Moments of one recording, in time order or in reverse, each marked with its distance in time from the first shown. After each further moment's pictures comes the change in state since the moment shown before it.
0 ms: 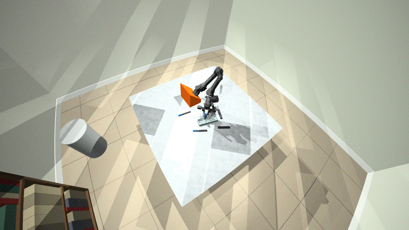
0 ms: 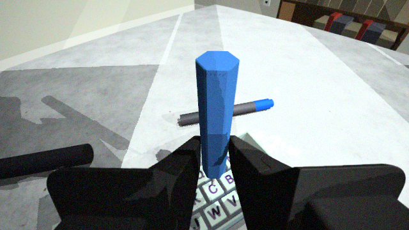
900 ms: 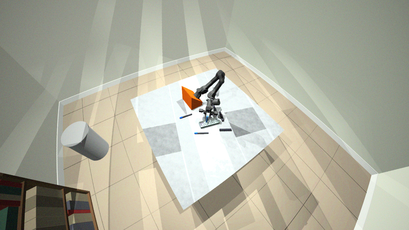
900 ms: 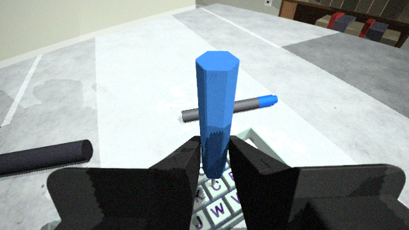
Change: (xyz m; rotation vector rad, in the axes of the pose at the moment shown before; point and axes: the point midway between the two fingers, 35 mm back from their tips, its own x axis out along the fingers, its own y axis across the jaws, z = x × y) arm 0.004 0.002 -0.008 0.001 -0.005 0.006
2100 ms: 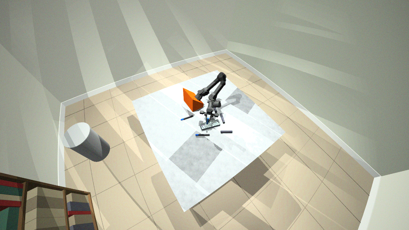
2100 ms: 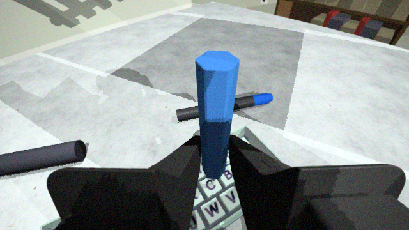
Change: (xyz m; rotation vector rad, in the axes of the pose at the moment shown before) arm 0.001 -0.005 -0.002 0.006 0.006 -0.018
